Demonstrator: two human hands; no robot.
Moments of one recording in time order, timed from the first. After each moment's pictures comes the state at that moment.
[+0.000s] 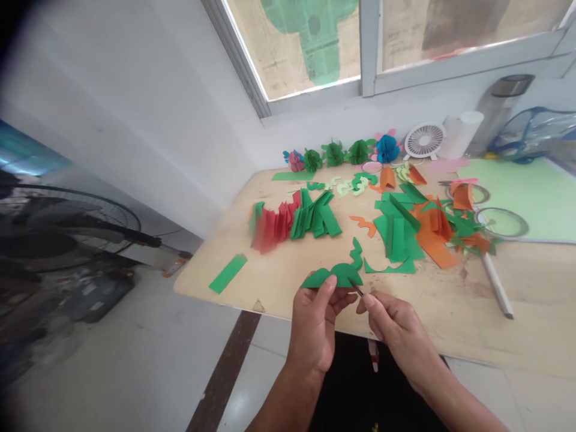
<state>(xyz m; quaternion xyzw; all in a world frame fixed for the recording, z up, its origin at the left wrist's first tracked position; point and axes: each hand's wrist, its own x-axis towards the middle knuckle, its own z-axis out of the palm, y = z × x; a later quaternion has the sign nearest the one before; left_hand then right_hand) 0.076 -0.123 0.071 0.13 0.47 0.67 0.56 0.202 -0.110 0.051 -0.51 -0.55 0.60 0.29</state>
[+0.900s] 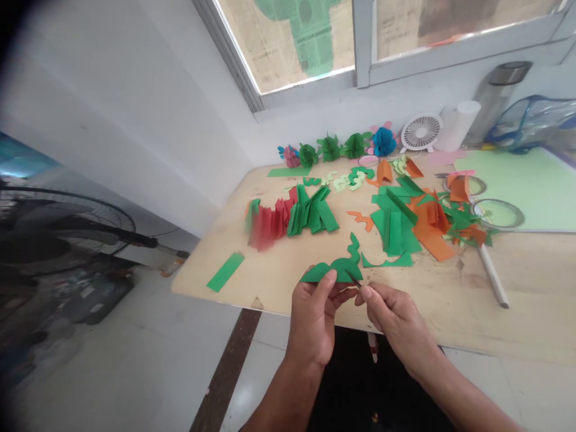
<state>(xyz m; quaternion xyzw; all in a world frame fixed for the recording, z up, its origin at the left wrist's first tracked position) 0.079 -0.122 0.073 0.15 0.45 0.67 0.57 0.203 -0.106 0.051 -0.51 -0.55 0.59 0.29</state>
